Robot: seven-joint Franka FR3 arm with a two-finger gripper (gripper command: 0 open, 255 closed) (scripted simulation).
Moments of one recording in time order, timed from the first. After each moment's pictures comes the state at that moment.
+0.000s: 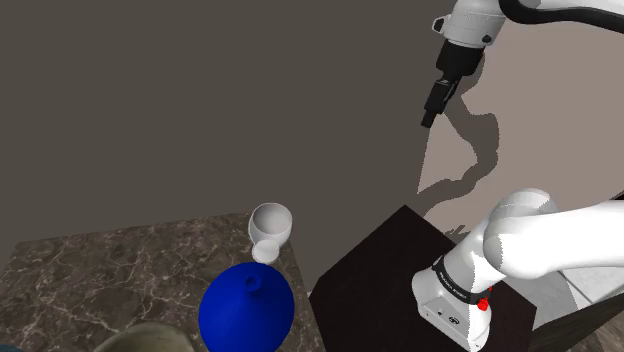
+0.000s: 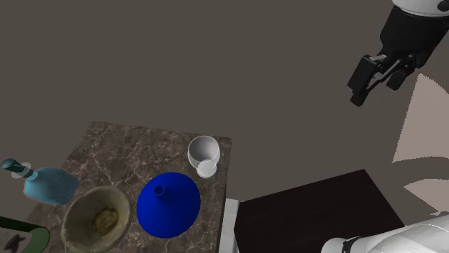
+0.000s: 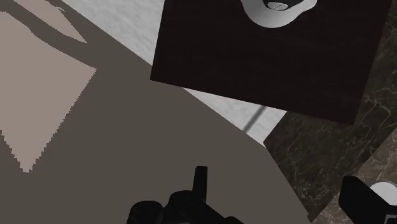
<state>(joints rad) 0.02 -0.78 0.01 -2.34 -0.08 1.45 -0.14</state>
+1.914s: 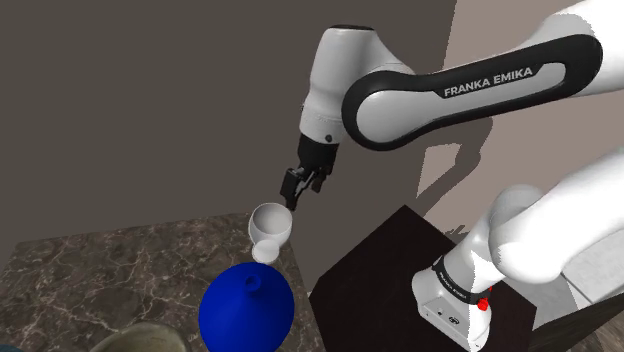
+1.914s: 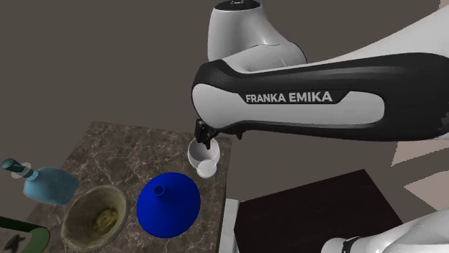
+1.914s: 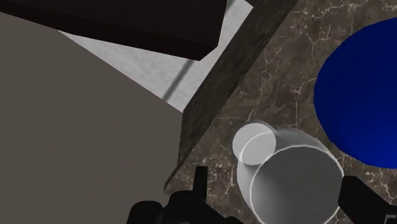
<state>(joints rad) 0.19 -0.25 0.40 -2.40 0.26 2.13 0.29</state>
